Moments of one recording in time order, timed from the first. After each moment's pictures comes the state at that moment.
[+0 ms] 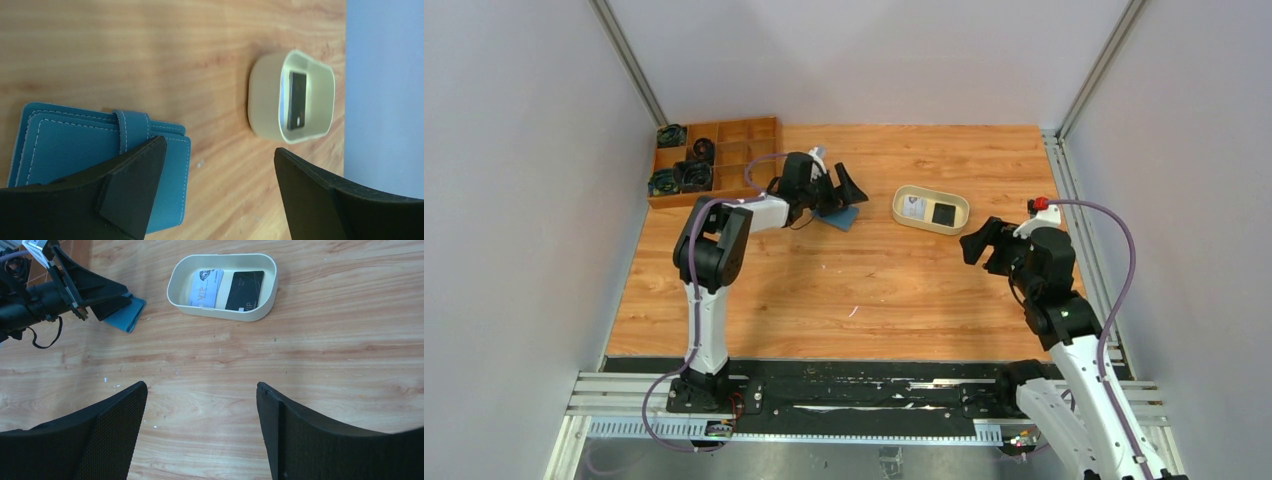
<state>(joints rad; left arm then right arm) -0.35 2.13 1.32 0.26 0.45 -0.73 0.19 0.64 0.66 -0.38 -0.04 0.40</state>
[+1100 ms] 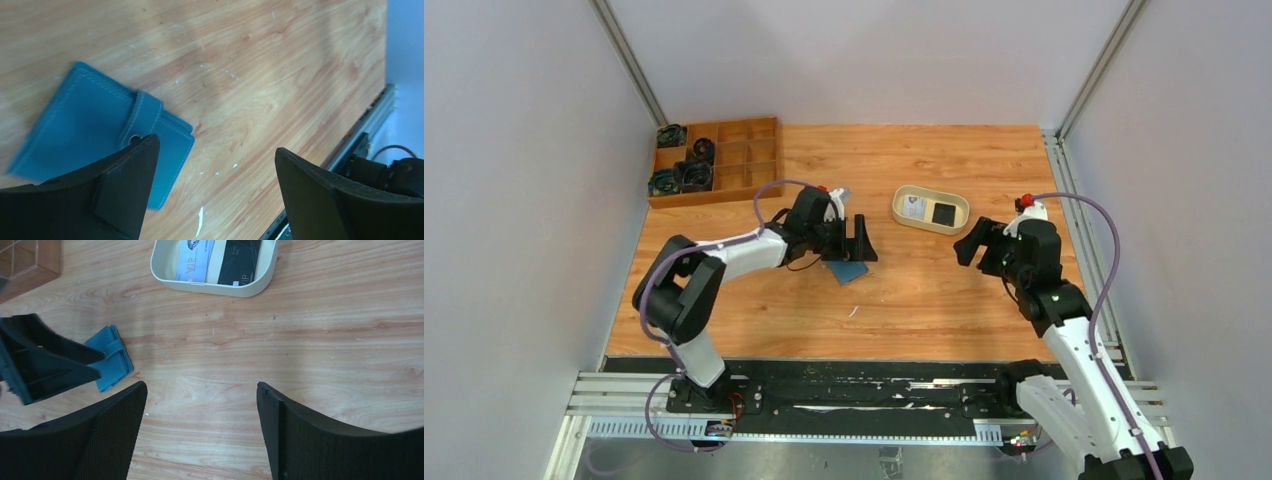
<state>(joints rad) -0.58 1.74 0.95 0.08 0.44 -0.57 0.20 0.73 0.66 -0.41 -0.05 0.41</state>
